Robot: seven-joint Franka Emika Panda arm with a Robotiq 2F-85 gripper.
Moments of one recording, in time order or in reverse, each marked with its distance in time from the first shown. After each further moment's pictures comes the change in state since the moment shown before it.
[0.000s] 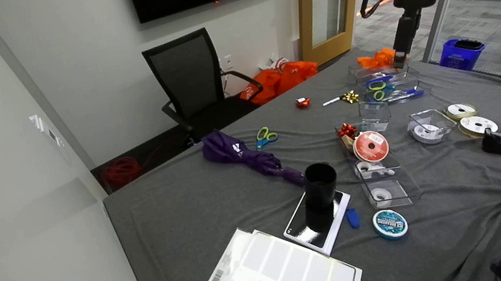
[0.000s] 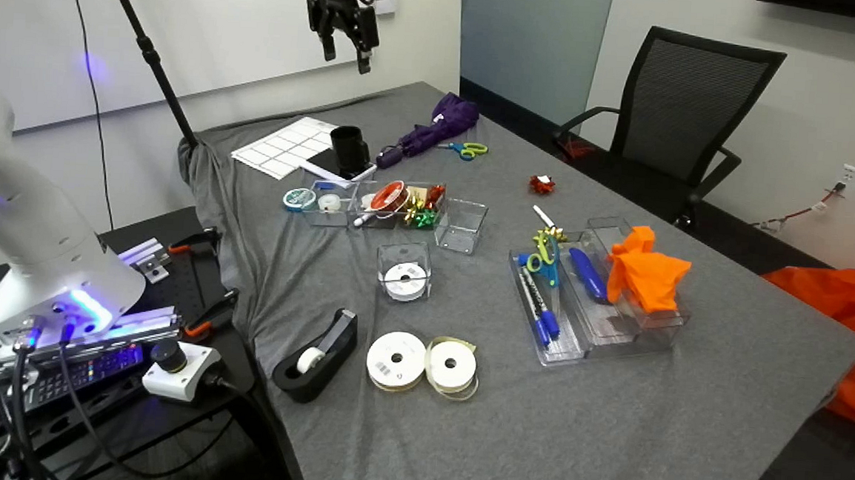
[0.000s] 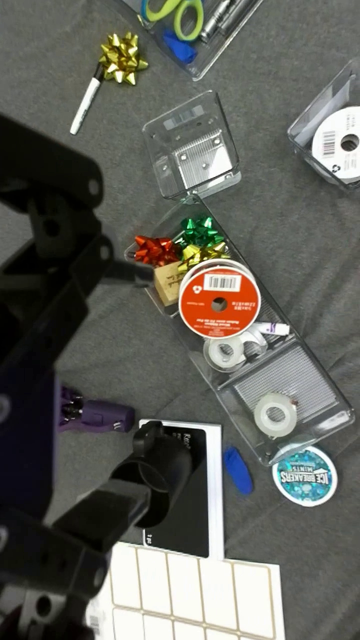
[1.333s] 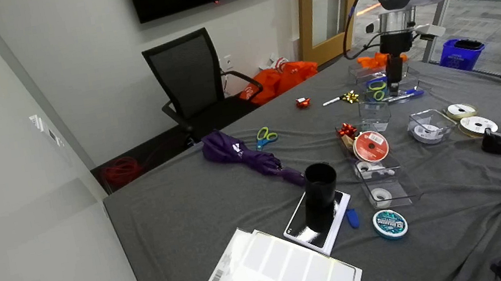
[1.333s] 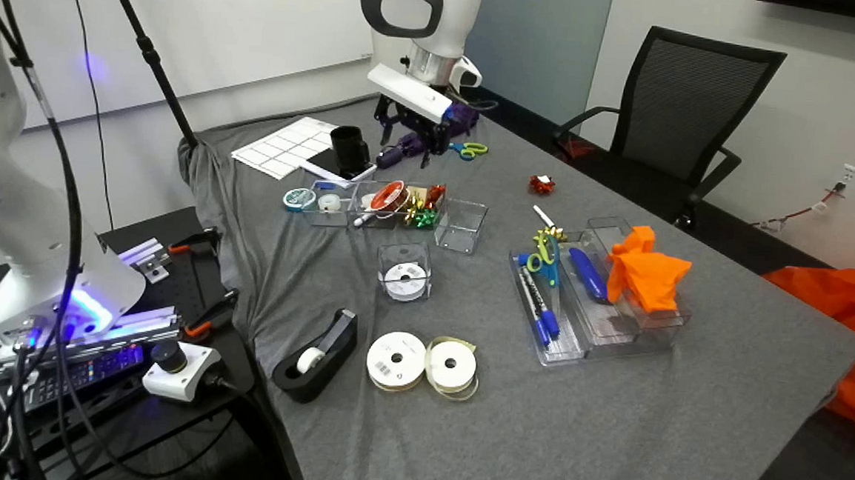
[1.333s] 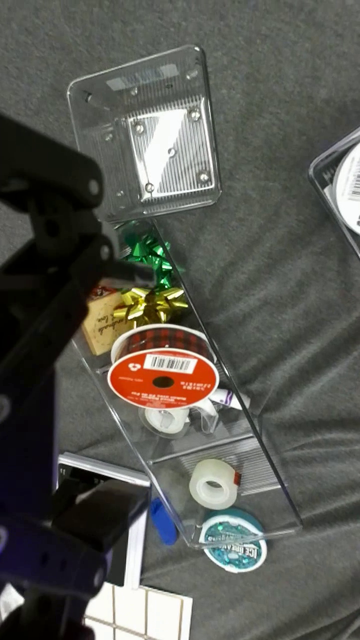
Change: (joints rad) arm -0.219 0.517 -0.009 0.342 0.148 -0.095 -0.512
